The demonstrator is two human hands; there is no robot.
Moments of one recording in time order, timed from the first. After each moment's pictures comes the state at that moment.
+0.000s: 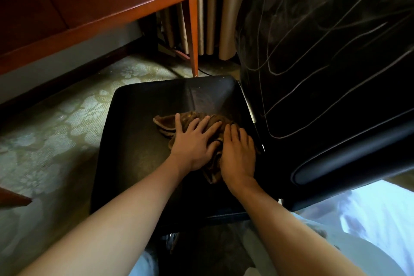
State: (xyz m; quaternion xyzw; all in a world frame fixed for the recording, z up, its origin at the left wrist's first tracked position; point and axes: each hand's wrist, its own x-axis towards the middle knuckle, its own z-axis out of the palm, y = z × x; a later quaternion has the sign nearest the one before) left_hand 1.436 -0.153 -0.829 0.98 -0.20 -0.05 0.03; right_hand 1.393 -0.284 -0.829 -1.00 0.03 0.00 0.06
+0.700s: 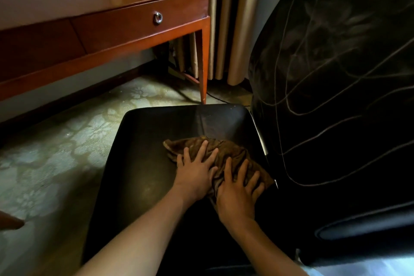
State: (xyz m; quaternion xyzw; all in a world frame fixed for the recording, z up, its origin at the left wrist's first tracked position) left_hand 1.458 -0.145 -0.843 0.98 -0.11 -0.15 0.09; right_hand 1.399 -0.259 -0.846 -0.98 0.10 0.12 0.11
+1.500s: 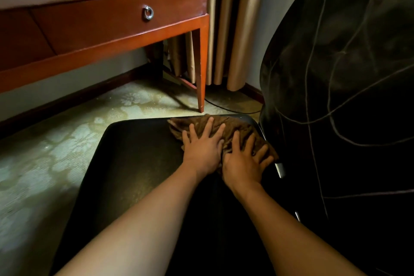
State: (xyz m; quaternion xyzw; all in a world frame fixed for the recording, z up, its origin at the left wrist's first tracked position) left_hand 1.606 -0.160 -0.859 0.98 -0.10 -0.08 0.13; right_hand 1.568 -0.266 -0.863 -0.98 0.14 0.06 0.11
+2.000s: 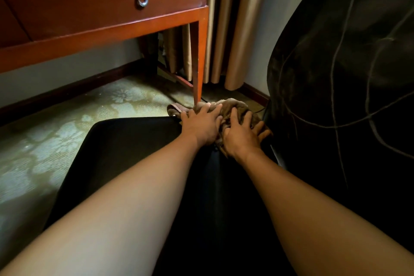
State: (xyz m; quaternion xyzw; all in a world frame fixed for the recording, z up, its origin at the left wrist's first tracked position) left_hand 1.695 -0.157 -0.864 0.98 -0.10 -0.06 0.14; right_hand 1.658 -0.269 -0.856 -0.98 0.13 0.09 0.09
